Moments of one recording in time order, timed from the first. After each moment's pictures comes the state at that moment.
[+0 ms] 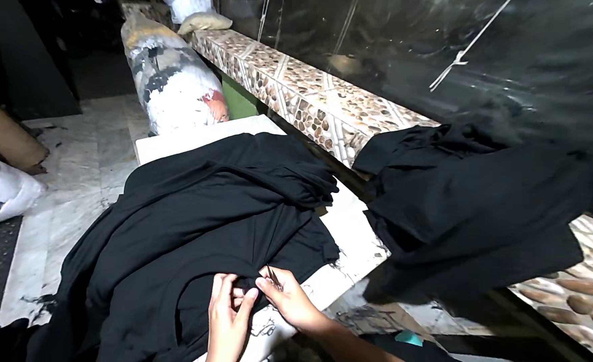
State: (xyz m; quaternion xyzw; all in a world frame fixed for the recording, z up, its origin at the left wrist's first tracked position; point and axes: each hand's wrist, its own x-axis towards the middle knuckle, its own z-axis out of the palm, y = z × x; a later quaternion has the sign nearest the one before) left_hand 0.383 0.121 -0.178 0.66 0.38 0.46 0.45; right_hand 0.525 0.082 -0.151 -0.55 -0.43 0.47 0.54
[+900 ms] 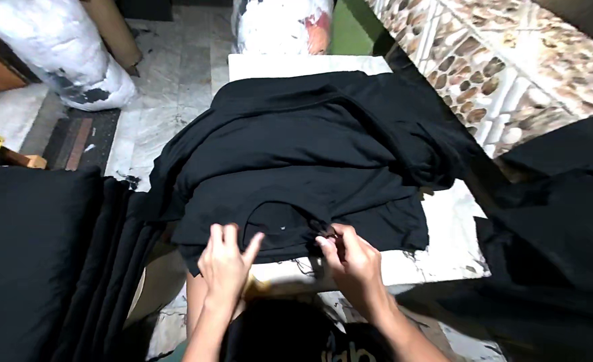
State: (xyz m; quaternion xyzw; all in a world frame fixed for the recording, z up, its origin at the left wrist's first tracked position) left_hand 0.294 0.104 -0.174 0.70 0.64 0.31 0.03; right_hand 0.498 0.075 -0.145 -0.62 -0.70 -0.04 0.34
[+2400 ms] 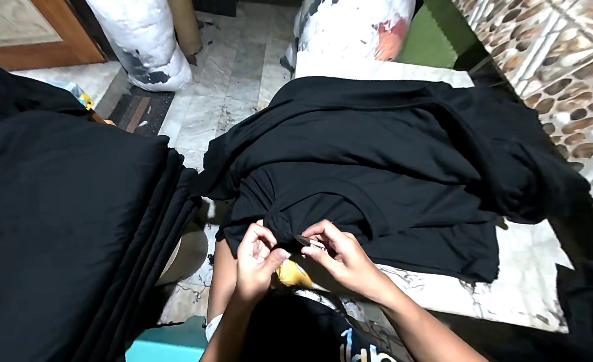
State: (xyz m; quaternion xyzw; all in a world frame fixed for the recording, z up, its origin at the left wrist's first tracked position) left_hand 0.257 0.078 -0.181 0.45 0.27 0.70 0.48; right_hand 0.438 0.105 -0.147 -0.36 -0.78 0.37 0.35
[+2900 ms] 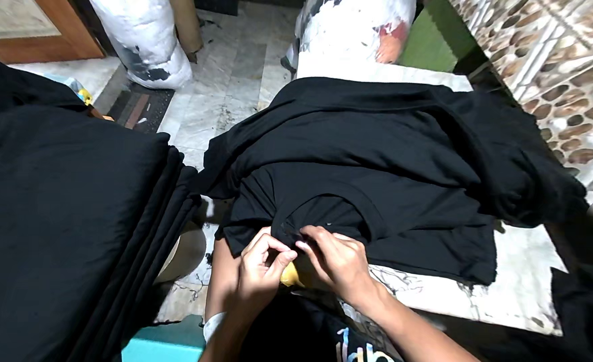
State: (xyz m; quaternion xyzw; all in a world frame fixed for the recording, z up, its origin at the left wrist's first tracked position) left_hand 0.256 0.068 -0.178 0.54 0.37 0.65 0.38; right_hand 0.415 0.099 -0.142 -0.39 -0.85 -0.02 0.35
